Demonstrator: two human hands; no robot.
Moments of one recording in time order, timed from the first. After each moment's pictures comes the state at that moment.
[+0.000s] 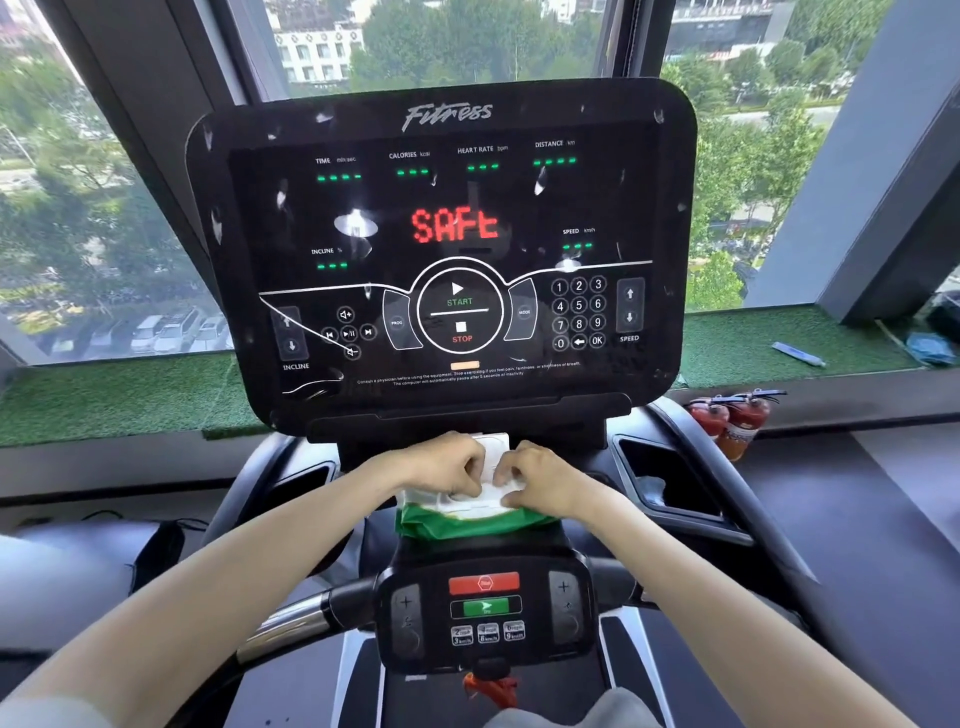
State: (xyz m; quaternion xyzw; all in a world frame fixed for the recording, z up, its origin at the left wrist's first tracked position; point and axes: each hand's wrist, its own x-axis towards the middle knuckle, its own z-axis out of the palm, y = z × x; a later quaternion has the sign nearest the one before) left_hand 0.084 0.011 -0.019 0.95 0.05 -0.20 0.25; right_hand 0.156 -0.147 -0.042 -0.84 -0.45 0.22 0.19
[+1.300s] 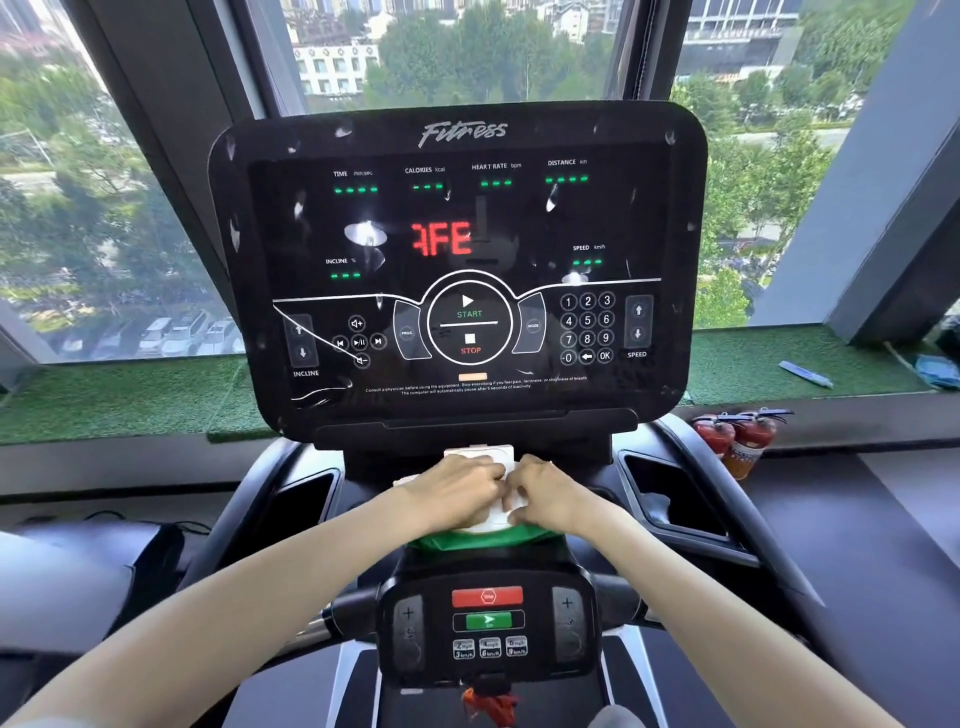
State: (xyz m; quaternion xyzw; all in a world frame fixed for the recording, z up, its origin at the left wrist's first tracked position) left_hand 0.067 -0.008 -0.032 0.99 -0.14 -0.02 -0.03; right_hand 0.152 -0.146 -0.036 -0.85 -0.46 0.21 0.15
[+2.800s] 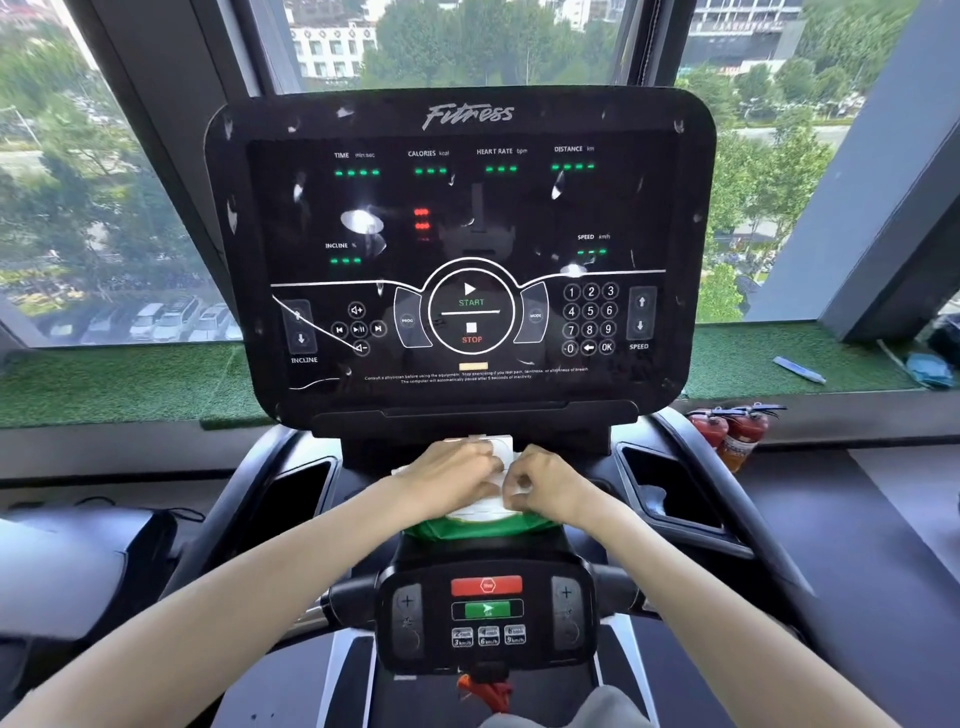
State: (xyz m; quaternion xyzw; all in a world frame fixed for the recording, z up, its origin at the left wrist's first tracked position) left_hand 0.065 -0.009 -0.020 1.00 -0.04 -0.04 0.03; right_hand 0.153 -0.149 -0.043 -0.84 -0.44 0.21 0.22
